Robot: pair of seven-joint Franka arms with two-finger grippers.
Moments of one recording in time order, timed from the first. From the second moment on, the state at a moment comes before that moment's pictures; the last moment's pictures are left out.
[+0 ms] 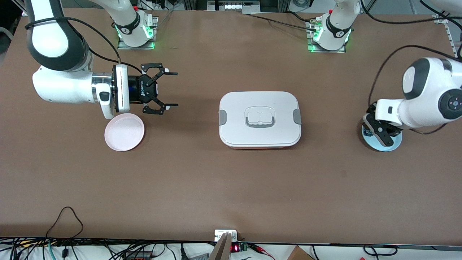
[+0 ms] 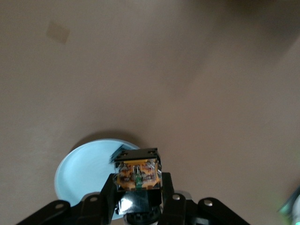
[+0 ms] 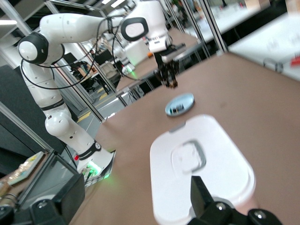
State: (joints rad) left arm 0.48 0.33 -0.46 -1.84 0.27 1.90 0.96; right arm 0.40 0.15 -0.20 -1.93 1.29 1.76 -1.39
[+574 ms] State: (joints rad) left arm 0.73 0.56 -0.46 -1.88 0.49 2.24 1.46; right arm 0.37 0.13 -0.20 -1.86 0.72 1.76 -0.49
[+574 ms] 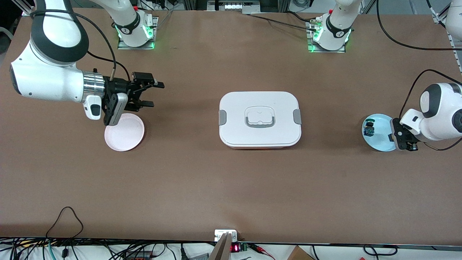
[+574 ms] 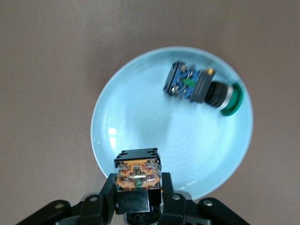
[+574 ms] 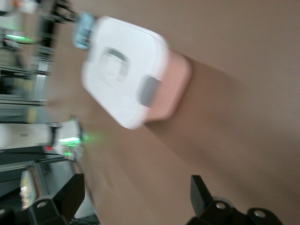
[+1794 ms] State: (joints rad) left arm 0.91 0.52 -0.82 -1.74 0.44 1.78 1.24; right arm 0.07 0.10 -0.21 -1.60 0.02 1.57 -0.05
